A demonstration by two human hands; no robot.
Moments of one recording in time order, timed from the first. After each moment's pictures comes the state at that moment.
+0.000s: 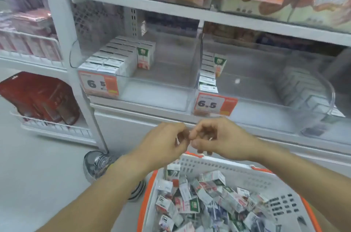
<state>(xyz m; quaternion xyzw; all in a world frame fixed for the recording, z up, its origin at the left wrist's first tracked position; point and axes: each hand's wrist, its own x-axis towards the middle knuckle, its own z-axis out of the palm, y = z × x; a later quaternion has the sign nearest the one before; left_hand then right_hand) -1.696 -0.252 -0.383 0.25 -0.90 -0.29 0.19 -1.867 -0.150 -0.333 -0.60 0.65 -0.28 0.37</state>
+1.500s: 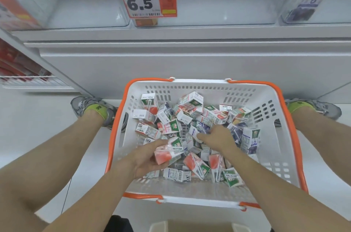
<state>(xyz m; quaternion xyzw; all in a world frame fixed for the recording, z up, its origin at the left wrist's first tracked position) -1.693 -0.091 -0.563 0.59 -0.26 -0.76 -0.05 -1.906 0.013 -0.612 -0.25 0.87 -0.13 0.40</state>
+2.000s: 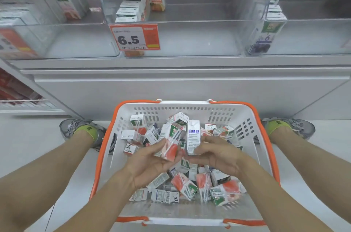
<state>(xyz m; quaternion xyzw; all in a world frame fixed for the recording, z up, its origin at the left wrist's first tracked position) -1.735 -0.079 -0.513 0.35 -0.13 -0.92 0.07 -1.930 0.048 -0.513 -0.08 0.54 -0.48 0.68</state>
